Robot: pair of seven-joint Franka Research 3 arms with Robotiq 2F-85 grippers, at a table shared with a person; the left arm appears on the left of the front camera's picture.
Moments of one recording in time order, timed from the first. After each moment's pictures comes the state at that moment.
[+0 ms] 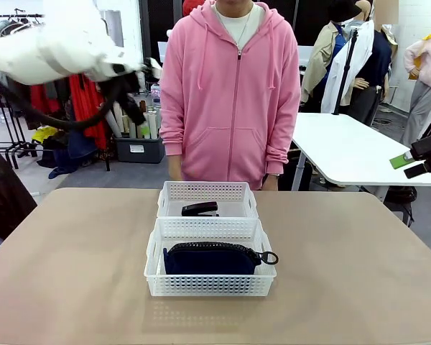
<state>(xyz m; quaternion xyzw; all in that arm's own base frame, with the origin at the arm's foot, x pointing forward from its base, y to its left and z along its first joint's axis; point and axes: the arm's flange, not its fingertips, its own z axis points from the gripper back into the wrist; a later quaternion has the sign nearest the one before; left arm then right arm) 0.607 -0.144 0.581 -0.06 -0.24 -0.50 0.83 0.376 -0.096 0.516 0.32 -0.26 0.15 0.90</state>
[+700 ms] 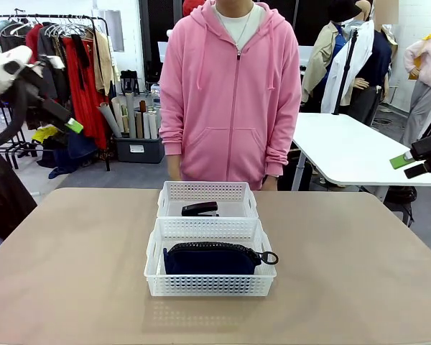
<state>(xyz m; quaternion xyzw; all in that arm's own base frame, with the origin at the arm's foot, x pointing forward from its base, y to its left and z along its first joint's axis) 0.546 0.047 0.556 -0.23 -0.32 -0.32 0.86 0.376 -0.096 0.516 0.32 -0.26 0.14 0.90</state>
